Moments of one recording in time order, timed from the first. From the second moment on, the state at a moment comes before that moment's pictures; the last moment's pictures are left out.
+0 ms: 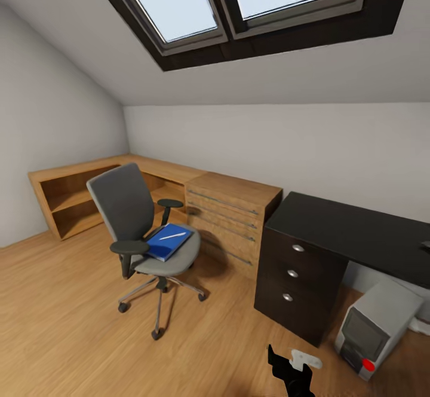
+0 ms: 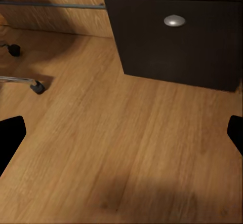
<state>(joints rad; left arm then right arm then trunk) -0.03 -0.06 0.06 -0.70 0.08 -0.01 0.21 -0.51 0.06 -0.20 0.02 -0.11 -0.58 0.01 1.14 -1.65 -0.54</state>
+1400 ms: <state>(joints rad) -0.03 -0.06 0.06 -0.70 0.07 -0.01 0.21 -0.51 0.06 -0.20 0.02 -0.11 -0.58 0.01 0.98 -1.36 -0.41</state>
